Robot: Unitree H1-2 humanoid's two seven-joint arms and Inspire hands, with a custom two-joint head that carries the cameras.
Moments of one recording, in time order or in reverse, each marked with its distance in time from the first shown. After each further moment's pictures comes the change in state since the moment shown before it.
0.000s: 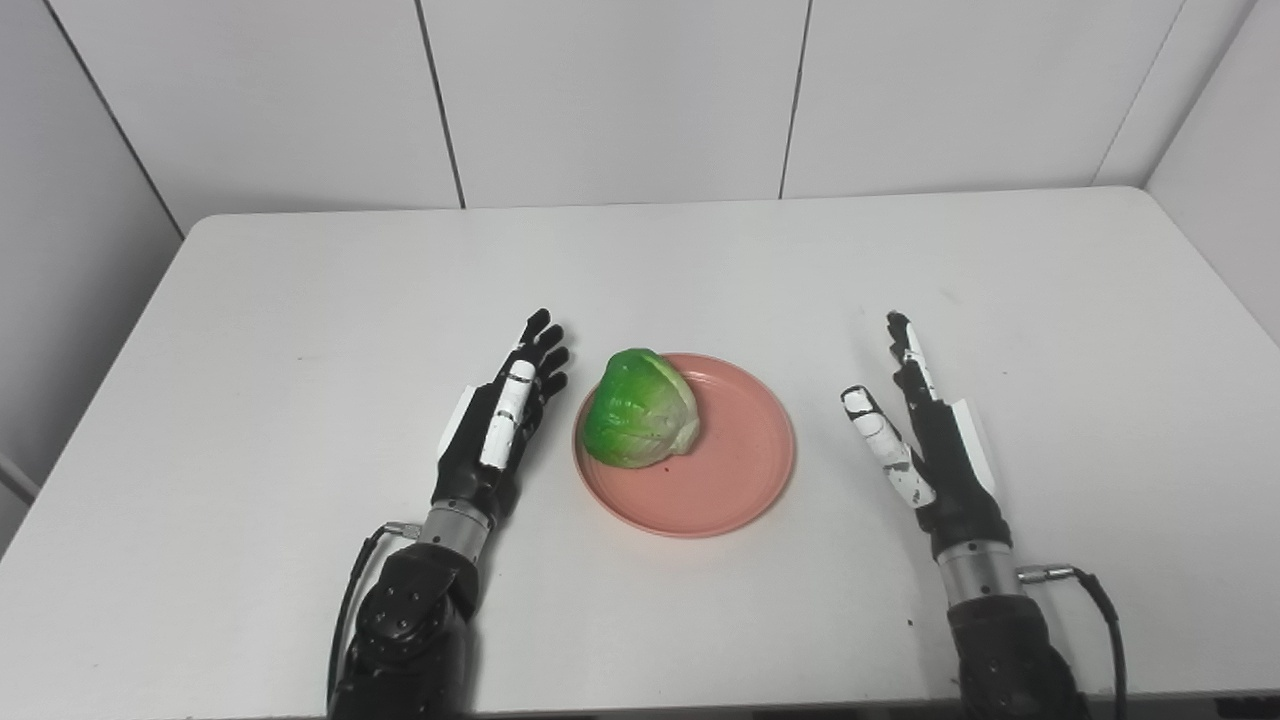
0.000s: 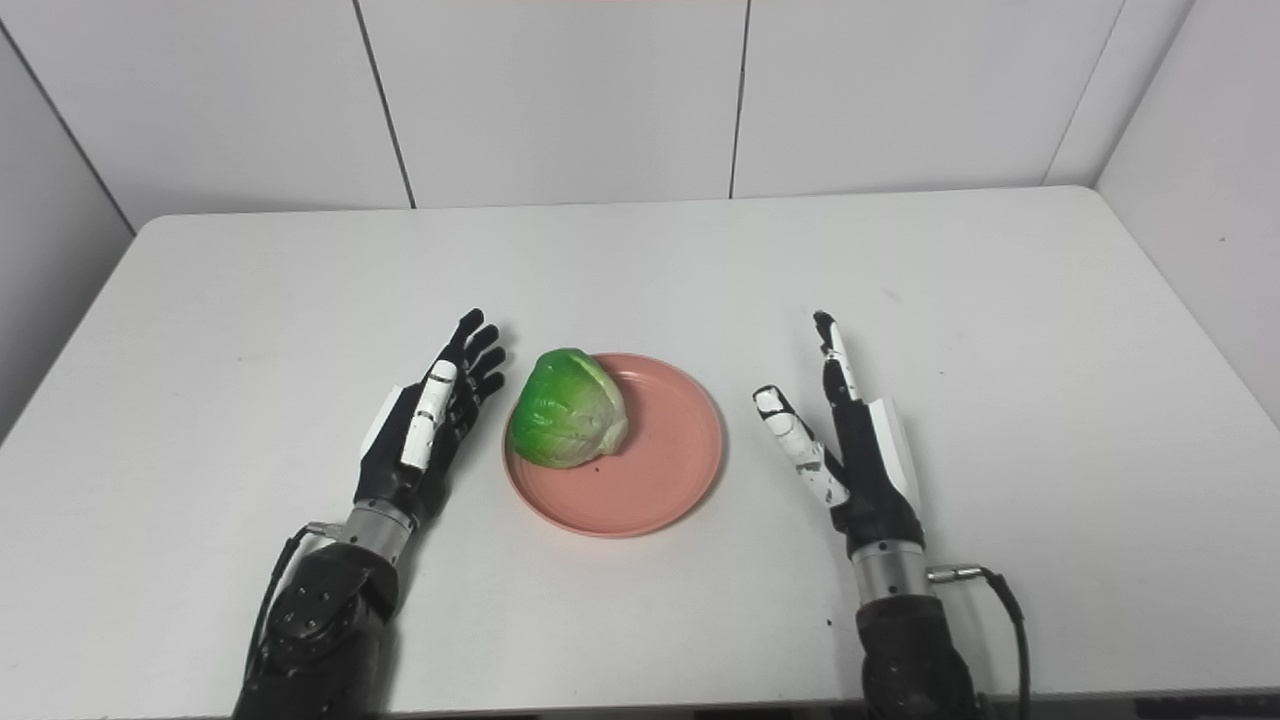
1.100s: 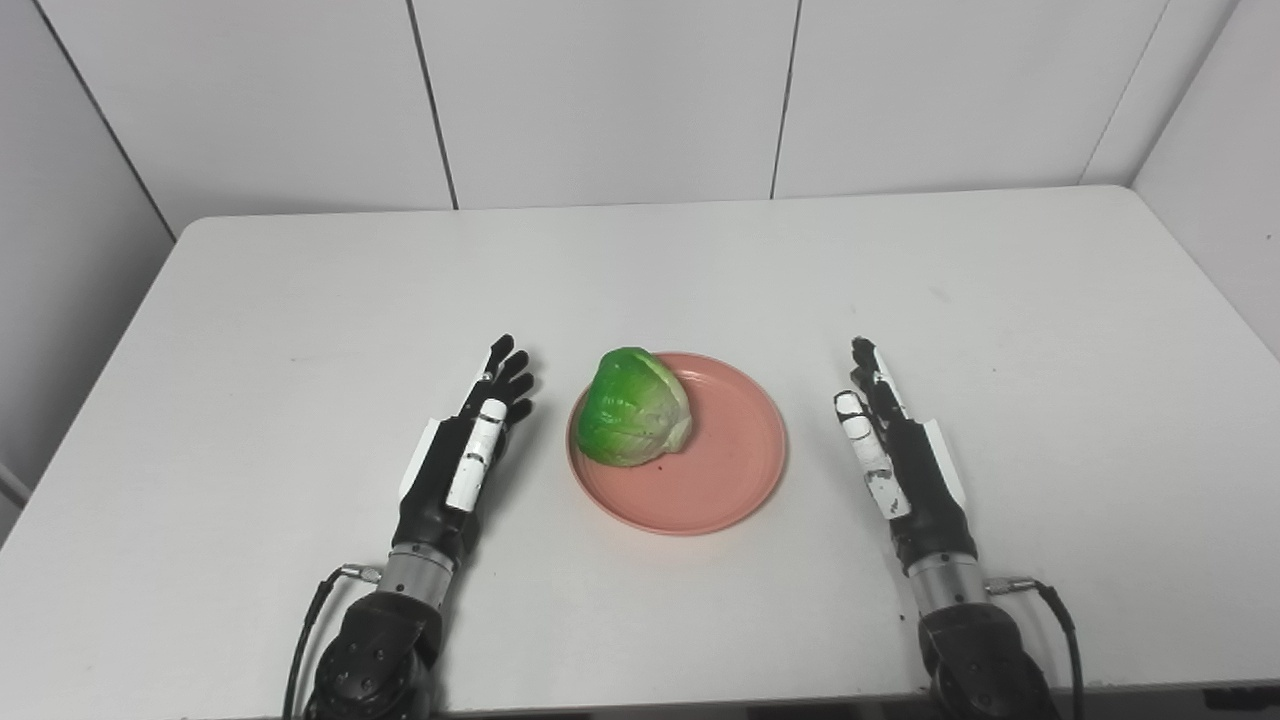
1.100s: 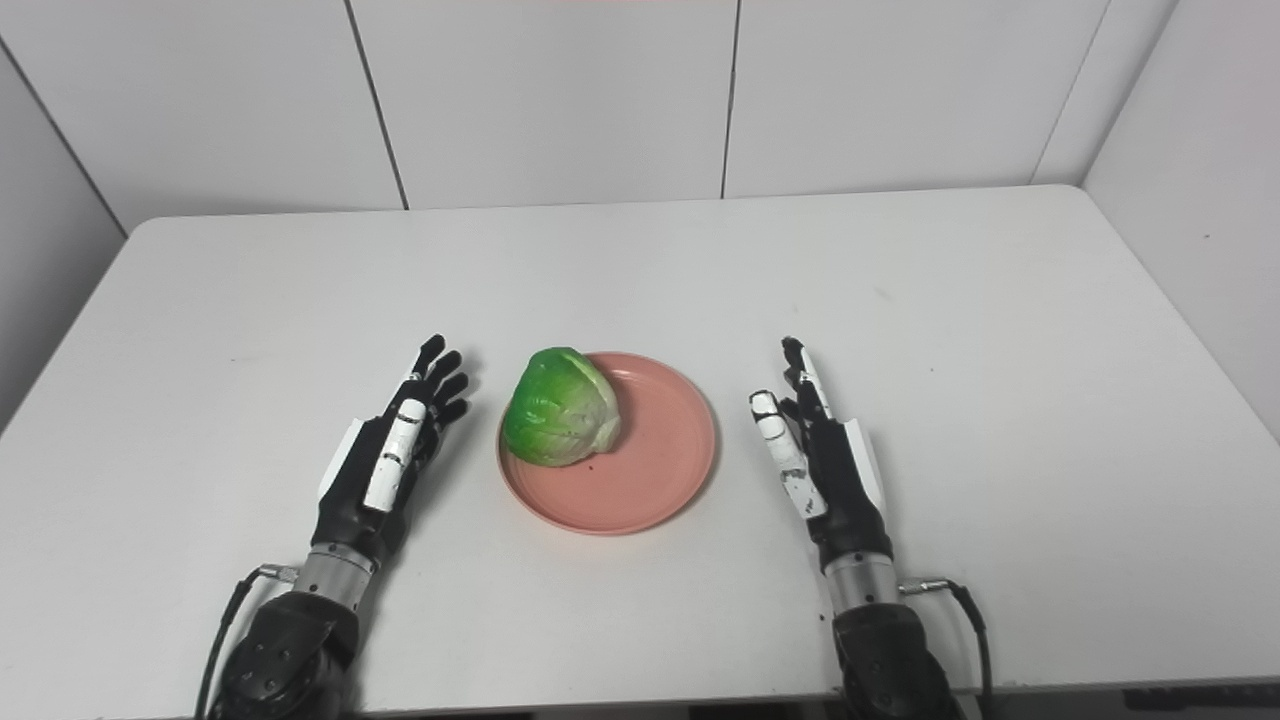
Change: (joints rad) left arm 0.097 0.030 -0.013 -0.094 0.042 -0.023 0.010; right arm -0.011 0.017 0.000 0.066 0.118 -0.015 0.027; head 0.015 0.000
